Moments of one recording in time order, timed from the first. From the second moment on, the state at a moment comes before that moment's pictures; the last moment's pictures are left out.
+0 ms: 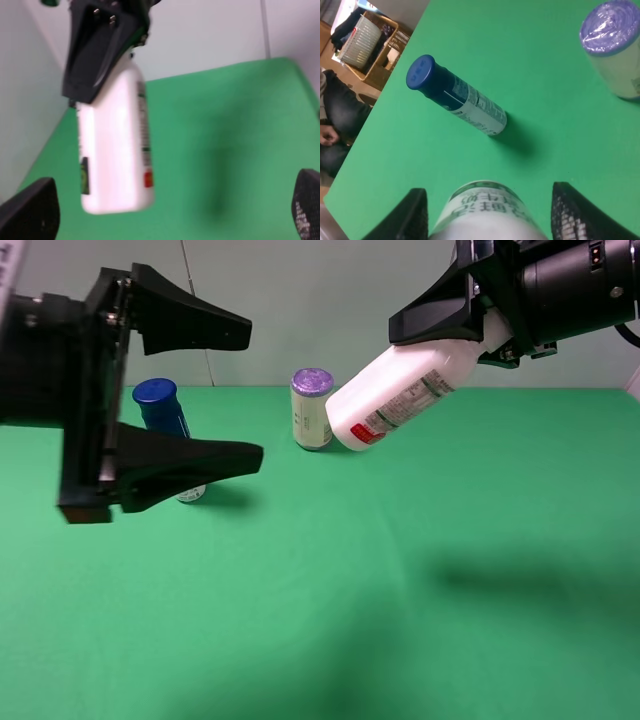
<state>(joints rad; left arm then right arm) -0.39 1.18 -0.60 -1.63 0.77 2.31 0.27 1.27 -0.96 1.06 0.79 -0.60</state>
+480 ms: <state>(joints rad) -0.54 1.37 -0.73 -1.72 0.66 2.37 0.27 1.27 -0.96 1.06 0.80 -0.60</state>
